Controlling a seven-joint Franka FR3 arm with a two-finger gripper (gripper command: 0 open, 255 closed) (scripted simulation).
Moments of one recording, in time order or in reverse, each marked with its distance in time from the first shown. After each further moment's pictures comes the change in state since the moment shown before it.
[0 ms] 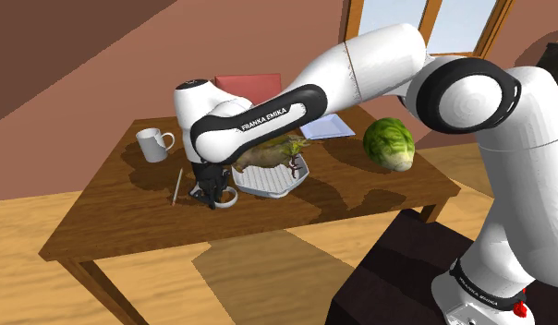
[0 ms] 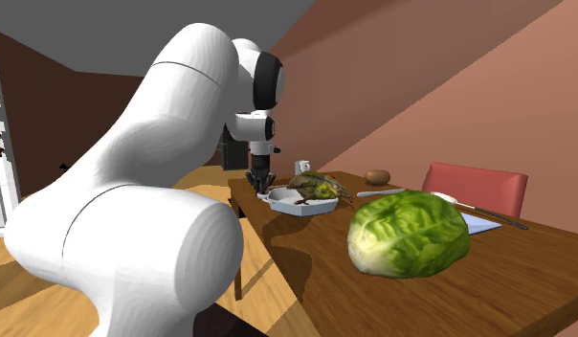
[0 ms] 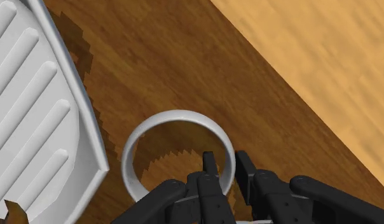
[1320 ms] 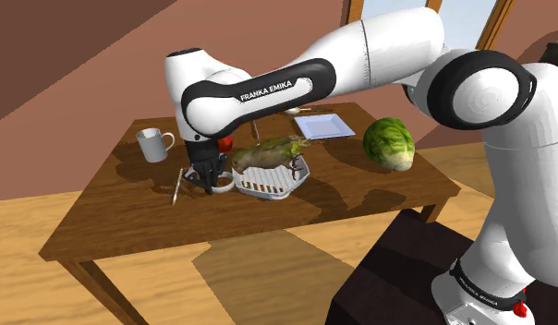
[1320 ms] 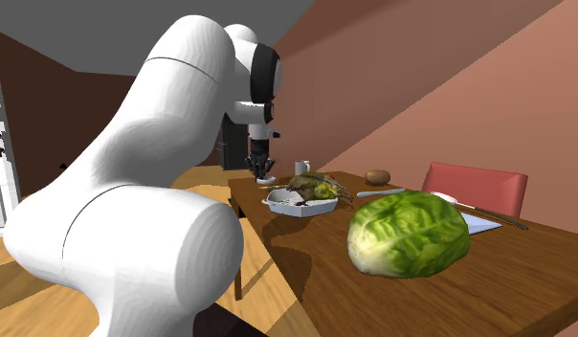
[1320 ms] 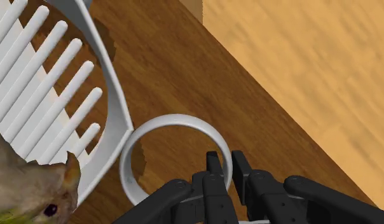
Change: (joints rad) arm 0.002 -0.044 0.011 0.088 0.016 -0.133 -0.007
